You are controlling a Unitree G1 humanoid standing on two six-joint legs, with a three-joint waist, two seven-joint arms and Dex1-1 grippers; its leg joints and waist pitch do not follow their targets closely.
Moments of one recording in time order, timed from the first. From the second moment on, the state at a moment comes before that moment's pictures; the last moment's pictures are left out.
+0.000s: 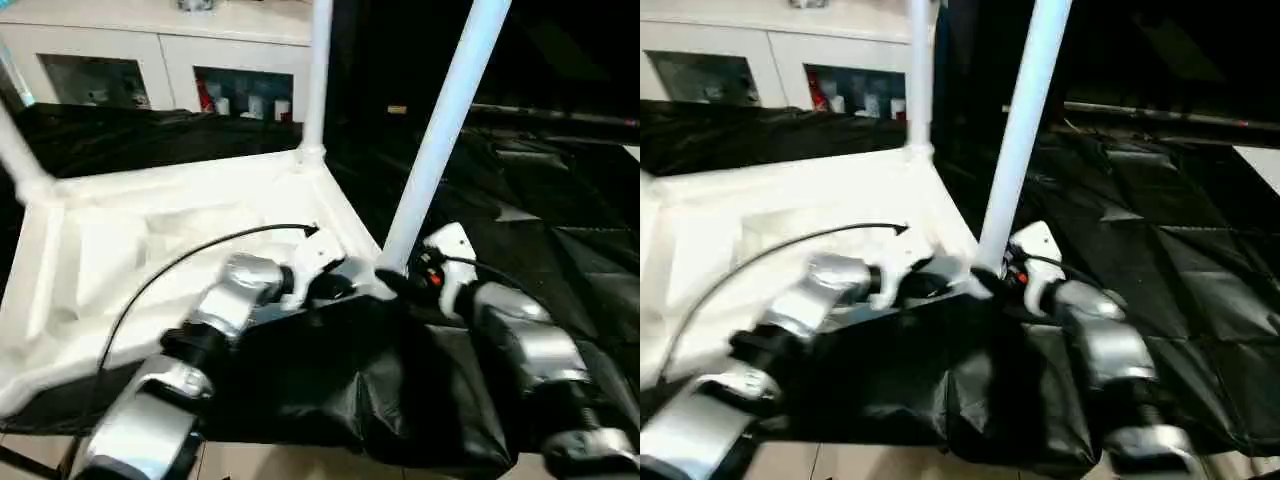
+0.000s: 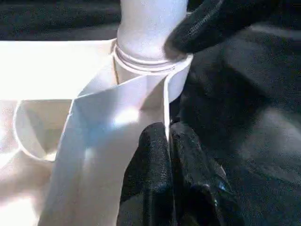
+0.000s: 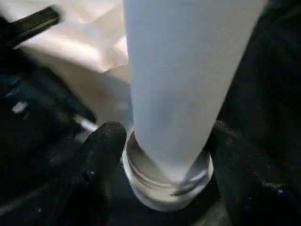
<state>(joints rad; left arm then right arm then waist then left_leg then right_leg) -0.67 0.21 -0.29 0.69 0.07 0.15 -1.08 -0.38 -0.36 0.08 0.37 0.16 0.26 0.92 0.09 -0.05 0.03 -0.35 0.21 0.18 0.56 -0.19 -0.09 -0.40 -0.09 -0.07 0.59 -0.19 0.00</state>
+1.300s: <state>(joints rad) -0.71 0.09 -0.25 0.77 0.10 0.19 -0.77 -0.45 -0.08 -0.02 0.49 0.09 0.25 0.35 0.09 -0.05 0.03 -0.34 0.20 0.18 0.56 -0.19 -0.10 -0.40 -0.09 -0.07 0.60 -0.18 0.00</state>
